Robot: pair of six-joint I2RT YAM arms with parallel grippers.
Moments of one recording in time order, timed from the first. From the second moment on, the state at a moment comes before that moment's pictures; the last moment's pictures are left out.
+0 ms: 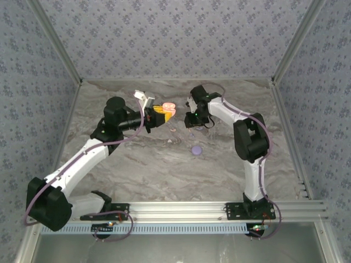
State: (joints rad) left arm -0.50 1.19 0.93 0.15 0.73 -0.25; right arm 0.45 2.08 1.63 -0.82 -0.25 0.17
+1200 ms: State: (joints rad) left arm -0.50 1.19 0.91 0.14 0.72 -0.25; right arm 0.50 2.27 1.85 -0.94 -0.10 0.21
